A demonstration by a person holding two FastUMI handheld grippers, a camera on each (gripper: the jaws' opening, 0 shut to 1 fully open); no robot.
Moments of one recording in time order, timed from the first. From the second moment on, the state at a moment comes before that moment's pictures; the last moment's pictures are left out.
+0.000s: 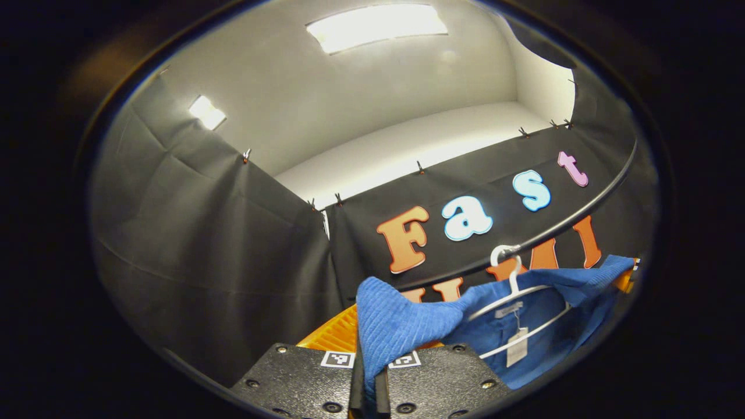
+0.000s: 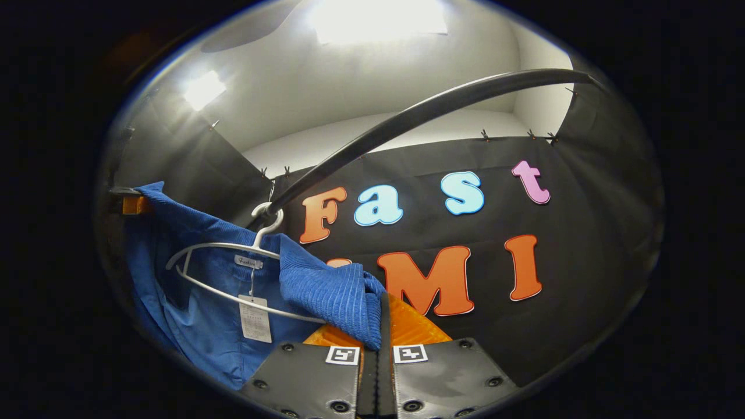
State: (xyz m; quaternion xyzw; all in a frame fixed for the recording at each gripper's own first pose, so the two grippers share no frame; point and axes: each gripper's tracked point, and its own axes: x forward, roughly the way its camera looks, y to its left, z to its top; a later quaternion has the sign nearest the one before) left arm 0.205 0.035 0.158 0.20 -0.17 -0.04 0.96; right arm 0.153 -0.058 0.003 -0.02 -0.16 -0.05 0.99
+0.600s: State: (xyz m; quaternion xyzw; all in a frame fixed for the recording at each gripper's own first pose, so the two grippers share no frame) left arm 0.282 0.107 0.087 0.07 -0.08 -0.09 0.99; right arm 0.148 -0.057 0.009 -0.03 -0.16 -0.05 0.99
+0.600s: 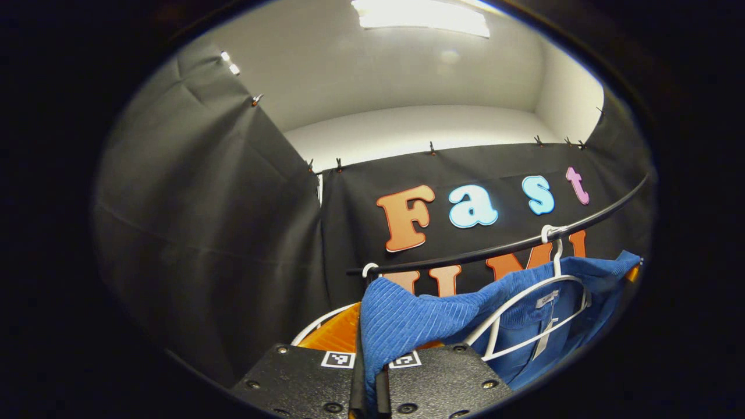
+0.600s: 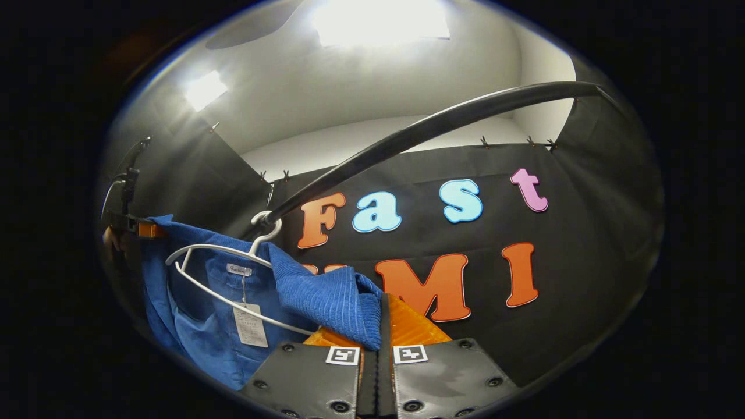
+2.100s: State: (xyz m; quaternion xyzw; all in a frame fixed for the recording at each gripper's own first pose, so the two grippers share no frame) left arm 0.271 0.072 -0.056 0.09 -0.01 -0.11 0.99; right arm 0.172 -0.126 0.011 -0.04 -0.14 -0.18 0.97
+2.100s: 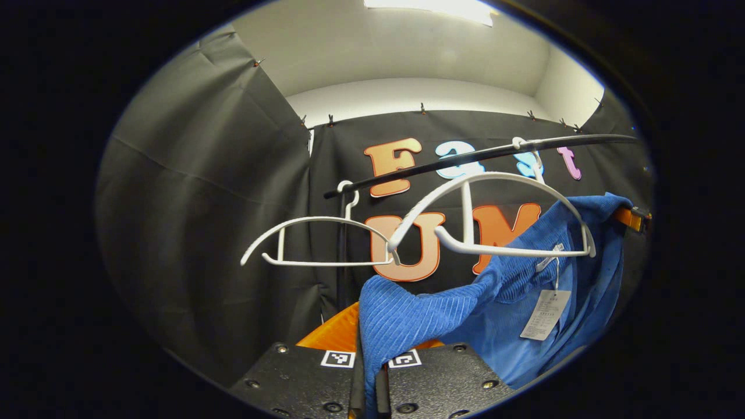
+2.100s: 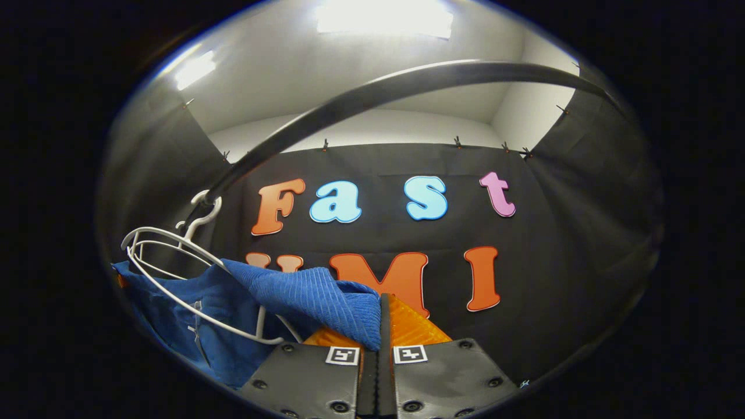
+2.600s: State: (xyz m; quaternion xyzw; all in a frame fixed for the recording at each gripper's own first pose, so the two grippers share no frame) left arm 0.263 0.022 -0.093 0.07 0.02 -0.15 0.99; right arm 0.169 -0.196 -0.024 -0.04 -0.08 -0.26 0.96
